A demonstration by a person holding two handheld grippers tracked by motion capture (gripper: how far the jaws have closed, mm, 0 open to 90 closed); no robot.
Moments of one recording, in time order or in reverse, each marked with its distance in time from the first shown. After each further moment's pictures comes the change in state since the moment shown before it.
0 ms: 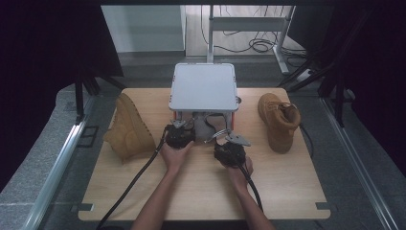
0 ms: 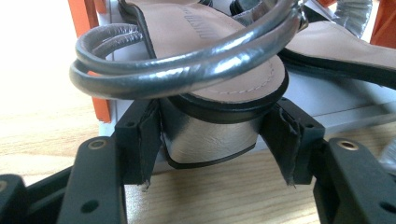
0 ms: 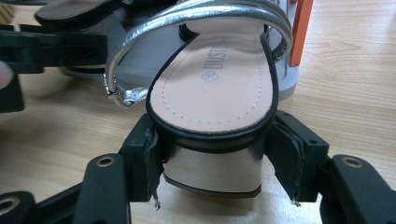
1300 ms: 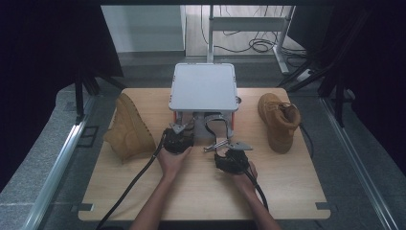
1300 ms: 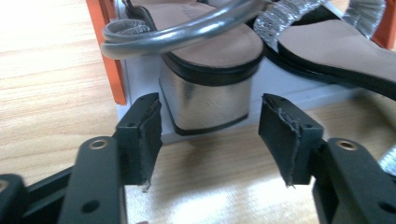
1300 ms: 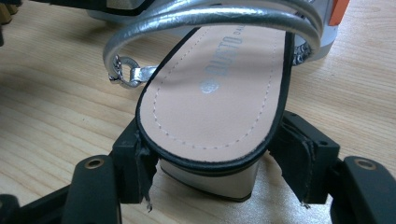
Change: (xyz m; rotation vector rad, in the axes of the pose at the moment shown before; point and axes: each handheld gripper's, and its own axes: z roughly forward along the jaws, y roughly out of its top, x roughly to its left) left arm -0.004 -0.007 -0.022 -0.009 0.026 0.067; right arm -0.013 -0.020 -0.008 0.086 0.133 -0.102
